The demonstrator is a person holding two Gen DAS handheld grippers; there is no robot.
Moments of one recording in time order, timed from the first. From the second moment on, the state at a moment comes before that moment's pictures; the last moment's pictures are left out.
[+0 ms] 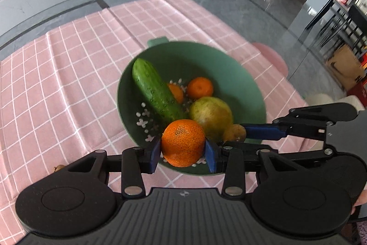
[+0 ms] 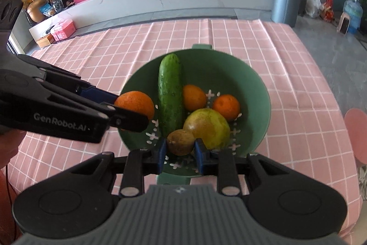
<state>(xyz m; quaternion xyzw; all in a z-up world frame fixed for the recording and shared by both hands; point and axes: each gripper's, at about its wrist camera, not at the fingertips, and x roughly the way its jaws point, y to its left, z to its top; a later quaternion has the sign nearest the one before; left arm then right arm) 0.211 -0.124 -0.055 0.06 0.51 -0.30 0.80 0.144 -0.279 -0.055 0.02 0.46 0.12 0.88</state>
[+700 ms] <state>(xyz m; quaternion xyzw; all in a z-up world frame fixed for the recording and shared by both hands) 0.208 -0.127 -0.056 0.06 0.50 -0.32 0.80 0.147 -0.275 -0.069 0.01 0.47 0.13 0.87</state>
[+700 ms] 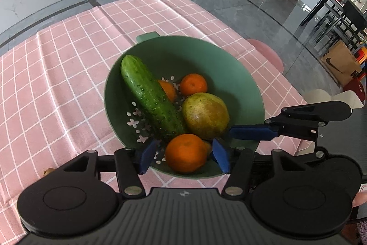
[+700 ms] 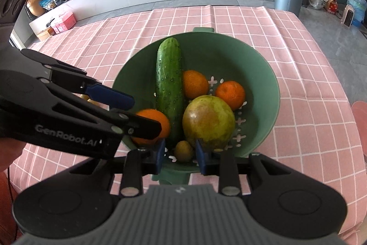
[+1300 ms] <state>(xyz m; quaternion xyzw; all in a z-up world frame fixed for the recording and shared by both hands) 0.145 -0.018 -0.019 0.13 0.35 -0.20 0.90 0.111 -0.252 -0.031 0.04 0.39 0.12 0.91</state>
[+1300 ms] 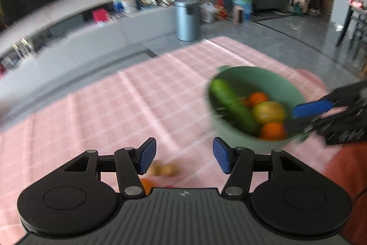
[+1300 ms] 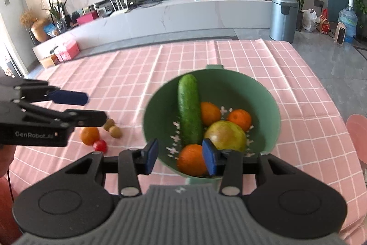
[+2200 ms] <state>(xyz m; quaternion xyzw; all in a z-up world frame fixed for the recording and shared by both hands) 0.109 0.294 -0.132 0.20 0.39 0.08 0.90 0.102 -0.098 0.006 -0.04 0.36 0.16 0.92</state>
